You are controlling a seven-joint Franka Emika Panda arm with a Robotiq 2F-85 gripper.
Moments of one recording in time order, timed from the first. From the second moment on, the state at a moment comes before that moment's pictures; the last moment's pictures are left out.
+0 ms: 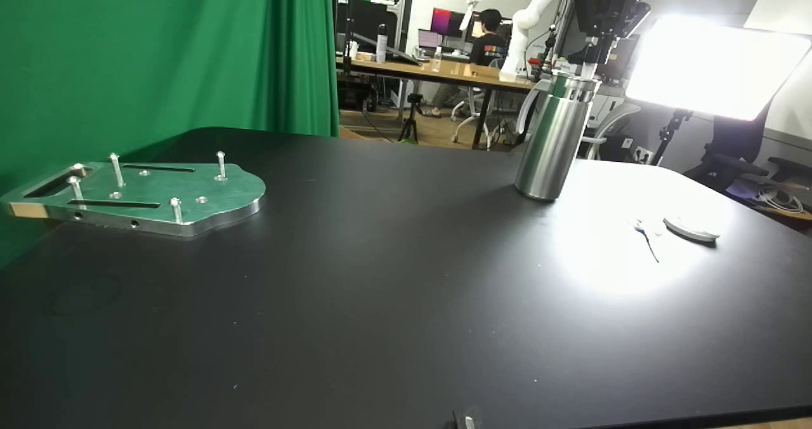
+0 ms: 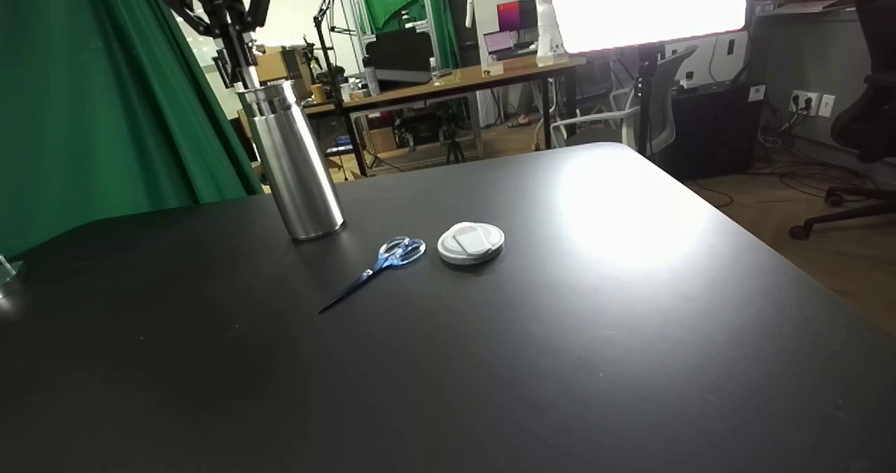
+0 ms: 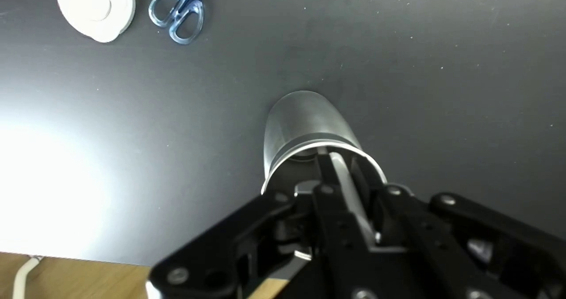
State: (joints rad) arm -0.06 0.28 -0.04 -1.75 0.00 1.98 -0.24
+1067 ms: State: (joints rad) arm -0.05 0.22 -0.03 -1.70 0.00 1.96 -0.28
